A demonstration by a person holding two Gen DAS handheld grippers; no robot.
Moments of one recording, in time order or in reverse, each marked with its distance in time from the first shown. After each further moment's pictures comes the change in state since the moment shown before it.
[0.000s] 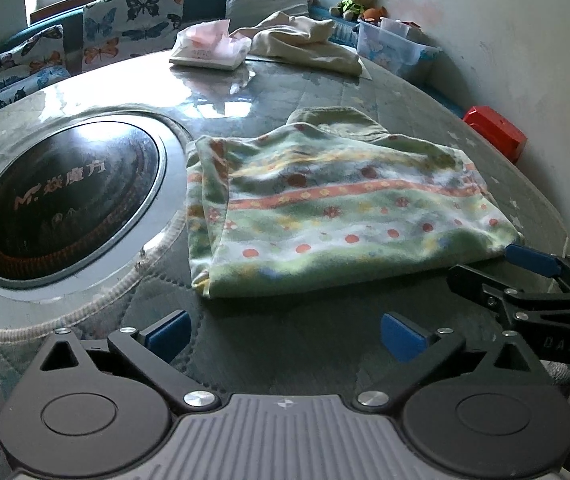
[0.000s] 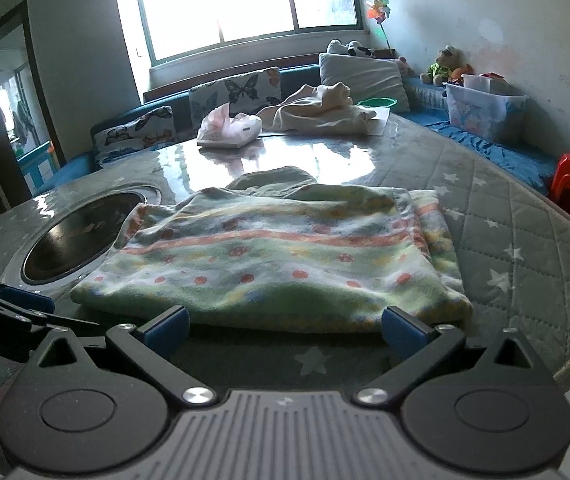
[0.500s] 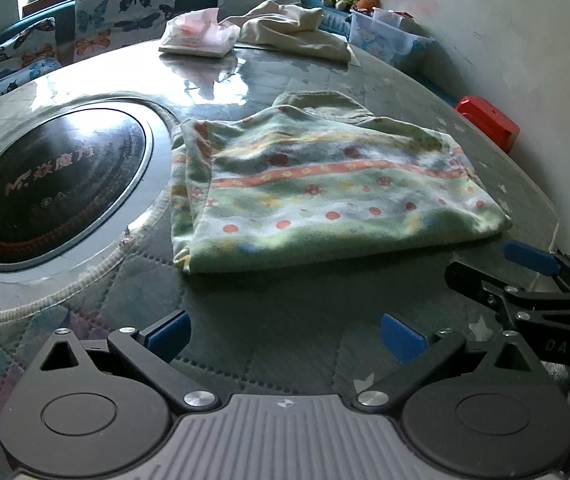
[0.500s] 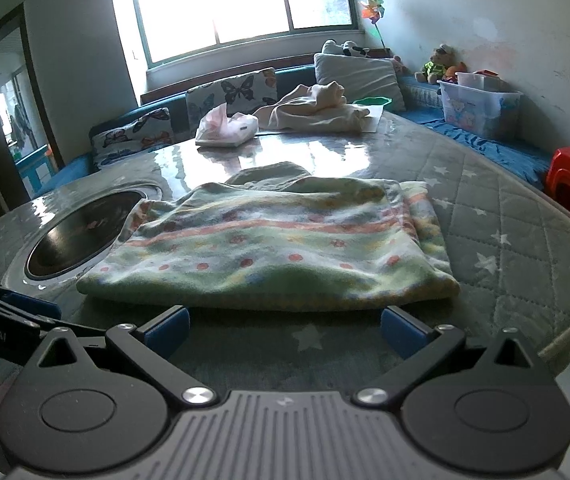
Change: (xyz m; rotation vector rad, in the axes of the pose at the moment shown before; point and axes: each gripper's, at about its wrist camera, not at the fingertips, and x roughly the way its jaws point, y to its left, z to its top) left arm -0.002 -0.010 -0.009 0.011 0.031 -0.022; right arm -0.015 -0.001 -0.010 0.019 -0.005 -0.007
